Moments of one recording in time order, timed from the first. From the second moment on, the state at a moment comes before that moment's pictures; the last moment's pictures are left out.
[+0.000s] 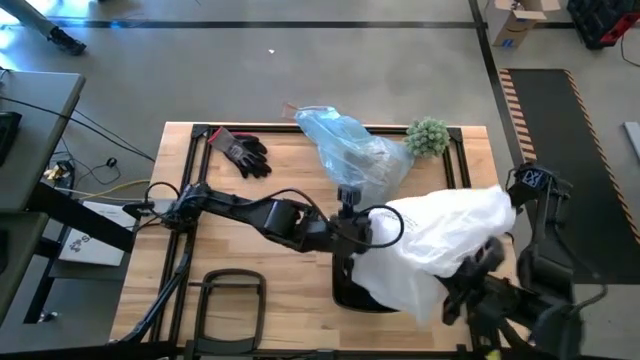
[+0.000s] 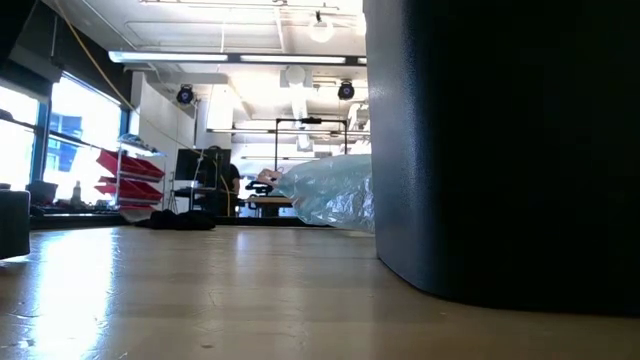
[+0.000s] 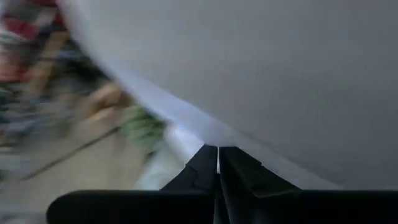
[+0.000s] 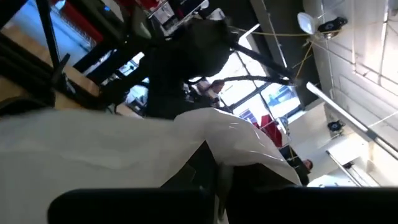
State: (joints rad) left arm -0.32 2.11 2.35 -0.88 -0.65 0.37; right arm 1.13 1.46 1.57 -0.44 1.55 -0.58
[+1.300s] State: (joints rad) left arm -0.61 2.03 2.25 -0.87 -0.78 0.17; right arm 0.77 1.59 1.67 -0.95 0.72 -0.06
